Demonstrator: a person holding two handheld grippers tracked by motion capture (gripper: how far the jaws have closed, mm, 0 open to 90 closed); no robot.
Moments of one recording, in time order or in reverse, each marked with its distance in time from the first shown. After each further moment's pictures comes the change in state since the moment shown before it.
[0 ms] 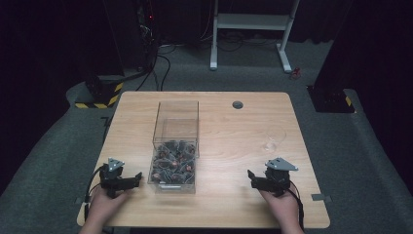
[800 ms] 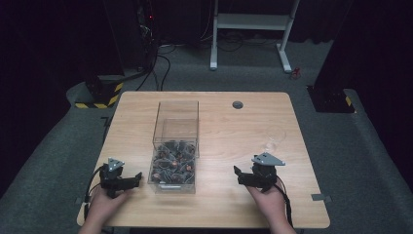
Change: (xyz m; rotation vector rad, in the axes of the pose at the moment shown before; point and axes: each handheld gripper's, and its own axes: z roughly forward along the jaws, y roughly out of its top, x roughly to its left) left arm 0.000 0.000 0.000 0.000 -0.001 0.000; right arm 0.032 0.027 0.010 -0.048 0.080 -0.013
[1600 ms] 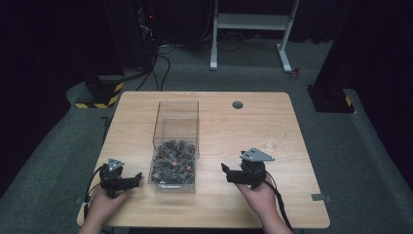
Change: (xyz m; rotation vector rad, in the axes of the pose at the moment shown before) left arm 0.000 0.000 0.000 0.003 0.000 0.003; right arm 0.030 0.028 0.002 -0.030 0.090 -0.032
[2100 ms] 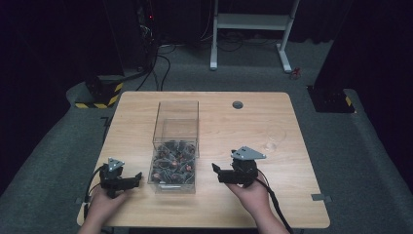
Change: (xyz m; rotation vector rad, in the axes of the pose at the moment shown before) left arm 0.000 0.000 0.000 0.000 0.000 0.001; right arm 0.021 0.015 0.006 -0.007 0.066 -0.027
